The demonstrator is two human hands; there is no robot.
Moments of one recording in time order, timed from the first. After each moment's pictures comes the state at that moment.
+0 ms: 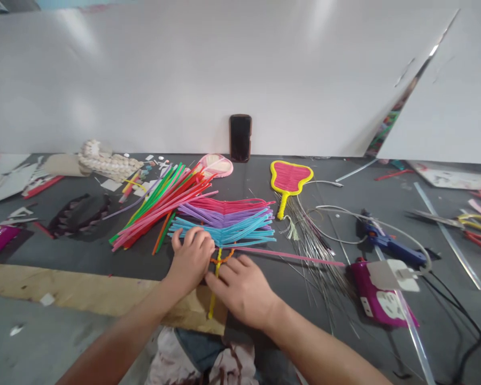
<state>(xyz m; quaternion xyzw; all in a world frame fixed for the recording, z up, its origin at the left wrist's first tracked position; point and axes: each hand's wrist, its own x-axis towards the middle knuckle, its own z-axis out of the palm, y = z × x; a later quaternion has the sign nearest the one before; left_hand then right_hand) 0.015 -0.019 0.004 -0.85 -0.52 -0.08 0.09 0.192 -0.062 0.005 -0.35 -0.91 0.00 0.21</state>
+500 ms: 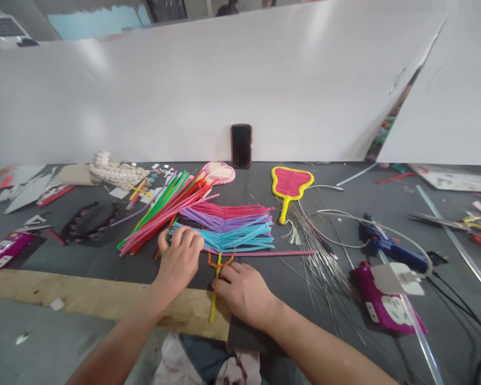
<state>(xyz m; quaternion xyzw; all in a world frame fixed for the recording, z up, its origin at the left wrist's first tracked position) -0.005 -0.015 0.025 -0.83 -0.54 -0.06 0.15 0.181 -0.059 -0.019 -0.36 -0.91 0.08 0.20</state>
